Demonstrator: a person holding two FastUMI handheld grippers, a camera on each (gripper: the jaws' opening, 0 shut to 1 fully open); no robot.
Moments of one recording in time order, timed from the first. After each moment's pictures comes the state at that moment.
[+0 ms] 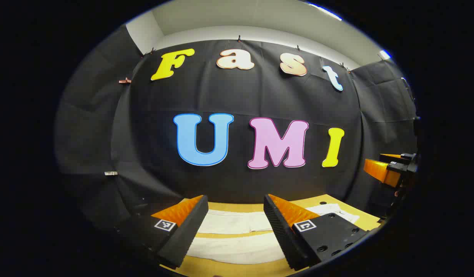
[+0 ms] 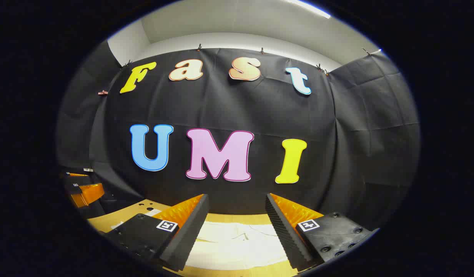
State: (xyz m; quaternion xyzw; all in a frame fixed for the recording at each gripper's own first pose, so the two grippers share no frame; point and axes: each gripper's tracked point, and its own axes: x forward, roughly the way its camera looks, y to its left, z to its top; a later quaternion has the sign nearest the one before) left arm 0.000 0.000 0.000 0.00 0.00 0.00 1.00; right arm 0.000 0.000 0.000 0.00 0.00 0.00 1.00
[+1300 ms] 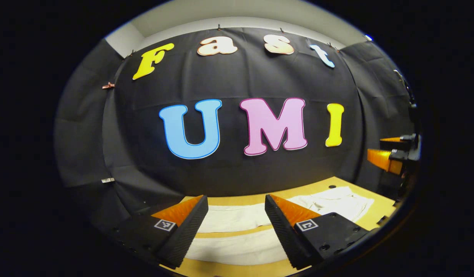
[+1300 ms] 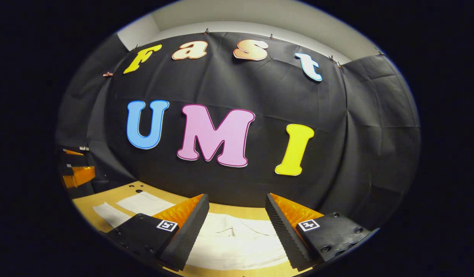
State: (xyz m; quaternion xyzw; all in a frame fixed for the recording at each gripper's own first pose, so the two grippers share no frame) left arm 0.047 -0.004 -0.045 0.08 0.05 0.00 1.00; right arm 0.063 -0.051 -0.068 -0.06 0.04 0.02 1.00
